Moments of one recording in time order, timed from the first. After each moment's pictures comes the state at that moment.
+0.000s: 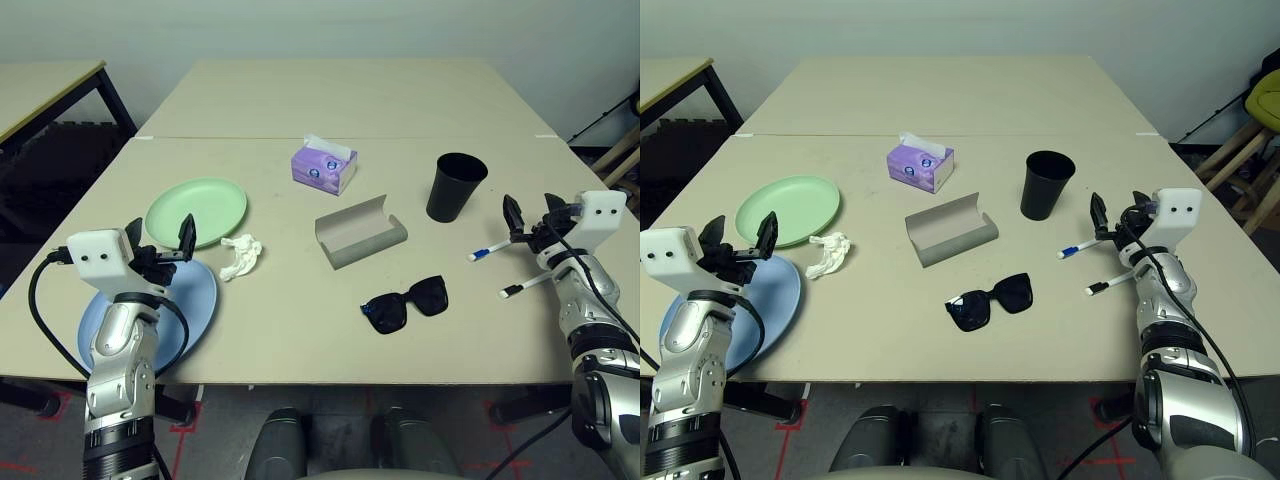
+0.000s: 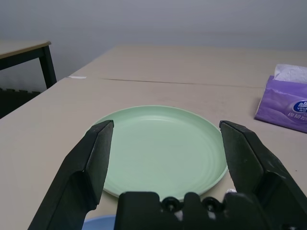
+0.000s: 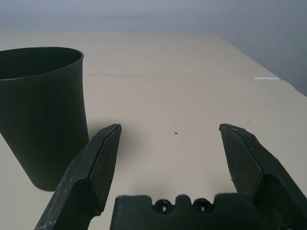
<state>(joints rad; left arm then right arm) -0.04 0.32 0.38 -0.06 -0.31 0.04 -0.22 -0.55 -0.46 -0.35 0.98 0.25 -0.40 0.46</state>
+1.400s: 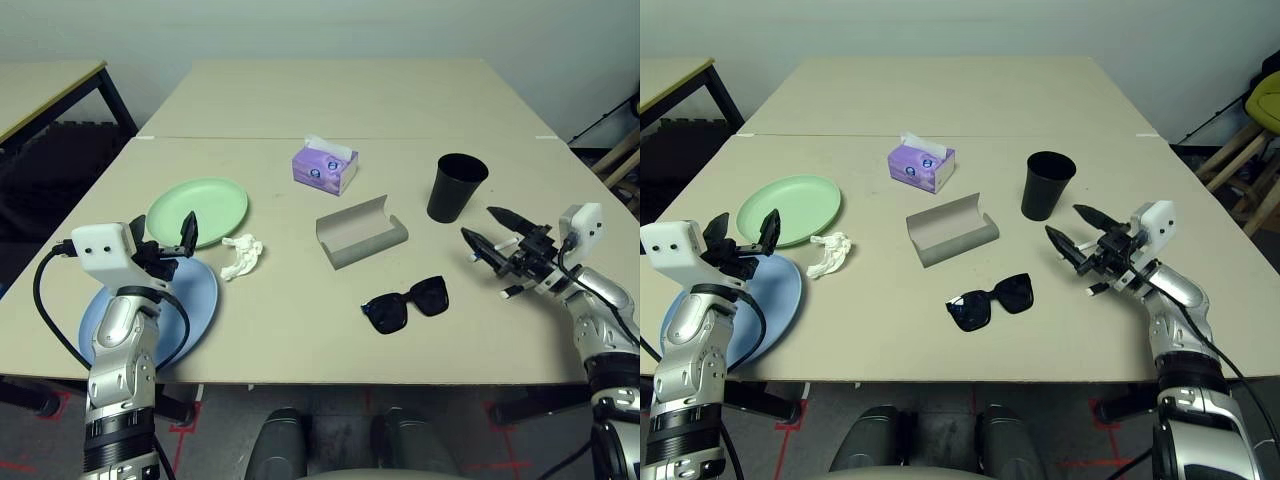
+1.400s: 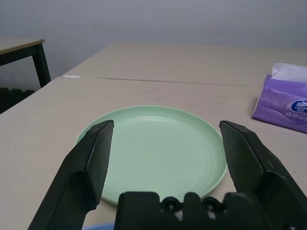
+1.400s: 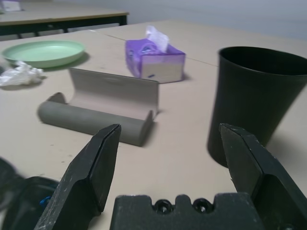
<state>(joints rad) -0.08 0.33 0.38 -0.02 -0.31 0.05 -0.25 -0.26 -0.49 -0.22 0.47 0.43 -0.21 1.10</state>
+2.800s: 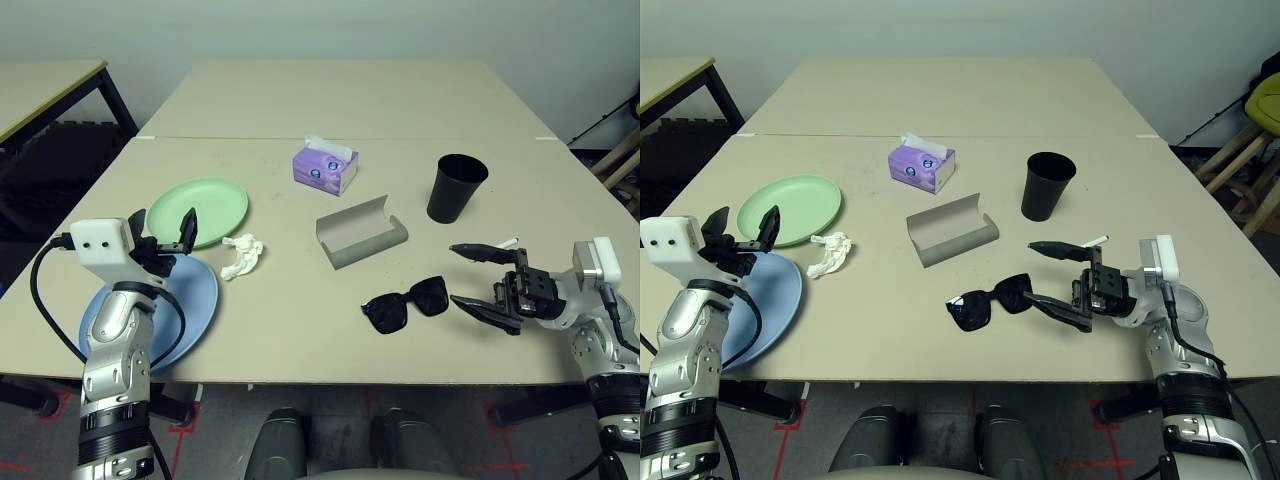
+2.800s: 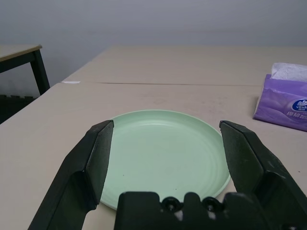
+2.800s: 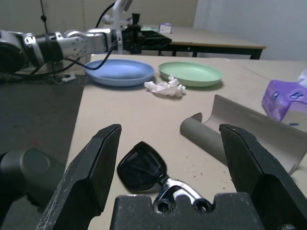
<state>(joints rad) -0.10 0.37 0.38 0.01 -0.31 0.04 -0.28 -0.19 -0.54 -0.15 0.35 0.59 -0.24 1.61</state>
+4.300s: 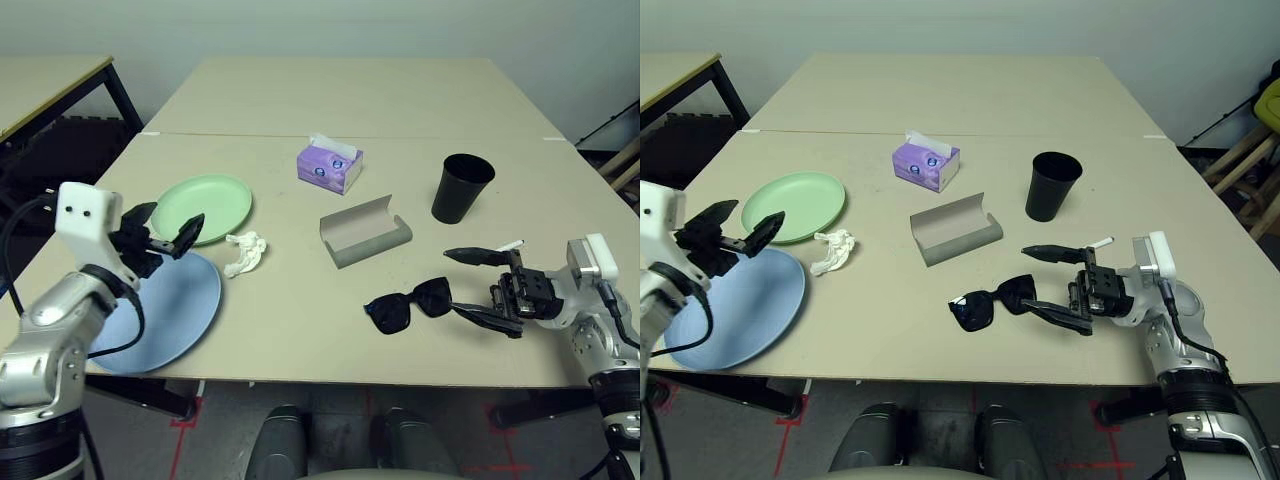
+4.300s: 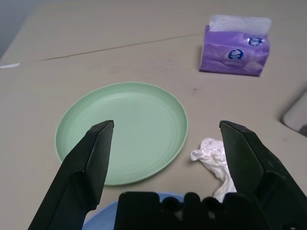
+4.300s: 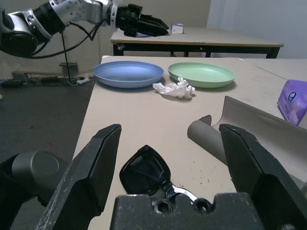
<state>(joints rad) -0.05 0.76 0.48 -0.31 -0.57 0.66 -0.53 -0.24 -0.54 -0.11 0.39 0.62 -0.25 1.61</state>
